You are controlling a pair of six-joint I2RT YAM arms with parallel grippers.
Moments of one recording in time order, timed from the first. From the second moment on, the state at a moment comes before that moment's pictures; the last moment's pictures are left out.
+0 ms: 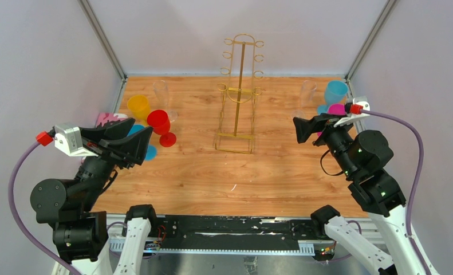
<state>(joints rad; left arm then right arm) 0.12 0.47 1.30 -0.48 0.53 -0.48 0.48 0.62 1.07 -0.45 0.15 0.19</state>
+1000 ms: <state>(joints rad) 0.12 0.47 1.29 -0.47 0.53 -0.49 0.48 0.62 1.06 -0.45 0.15 0.19</state>
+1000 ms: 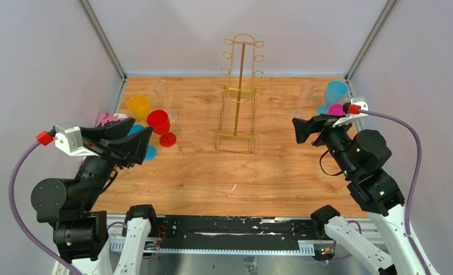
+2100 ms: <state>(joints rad) 0.12 0.47 1.28 -0.47 0.53 -0.49 0.48 0.62 1.05 -0.45 0.20 0.19</state>
